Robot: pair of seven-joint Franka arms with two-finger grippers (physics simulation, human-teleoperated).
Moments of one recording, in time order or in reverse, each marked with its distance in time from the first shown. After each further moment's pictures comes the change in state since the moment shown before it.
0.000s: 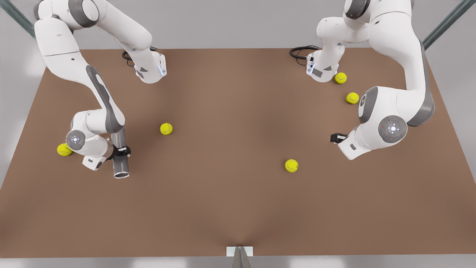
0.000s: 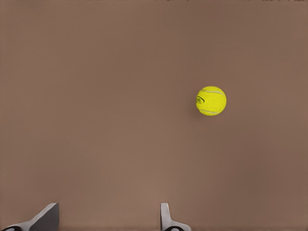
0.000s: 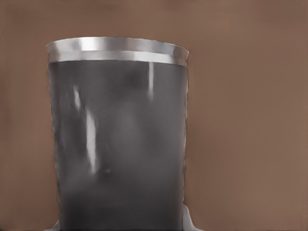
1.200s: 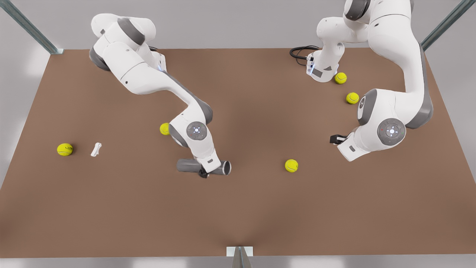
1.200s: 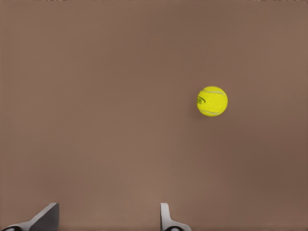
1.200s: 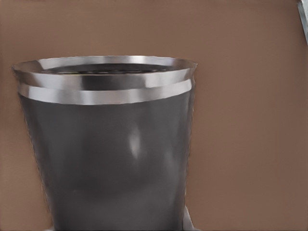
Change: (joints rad) left arm 0.002 0.012 -0.001 0.000 0.000 0.006 0.000; right arm 0.742 0.336 -0.017 0.566 -0.245 -0.034 -0.324
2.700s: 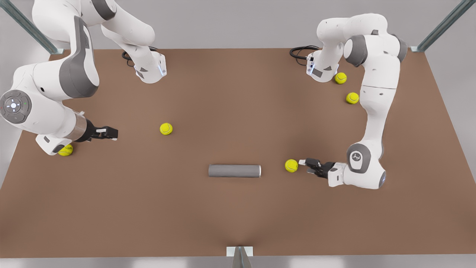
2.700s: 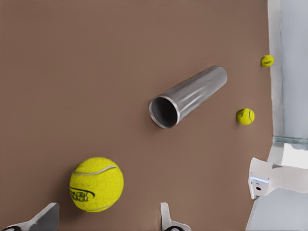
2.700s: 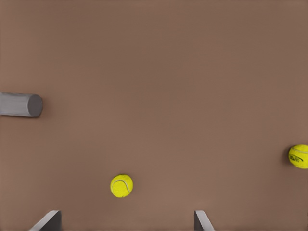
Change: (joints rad) left arm 0.089 0.452 -0.009 -0.002 -0.885 0.266 0.720; right arm -0.446 -0.418 -0.081 0.215 0.425 -0.817 0.629
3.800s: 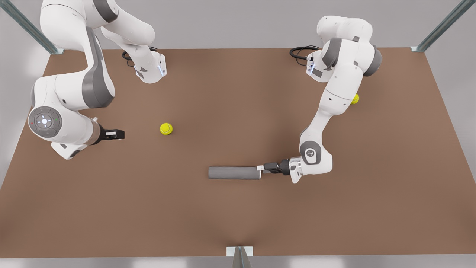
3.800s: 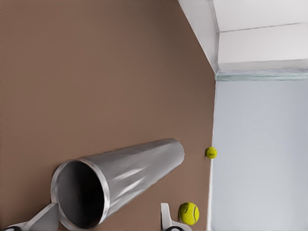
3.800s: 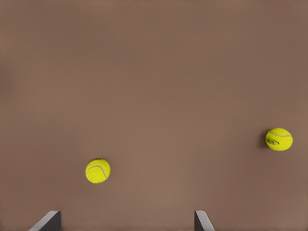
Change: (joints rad) left arm -0.231 0.095 -0.026 -0.089 -0.663 0.351 0.032; right arm 0.049 0.031 -0.003 -0.035 -0.116 -0.061 0.006
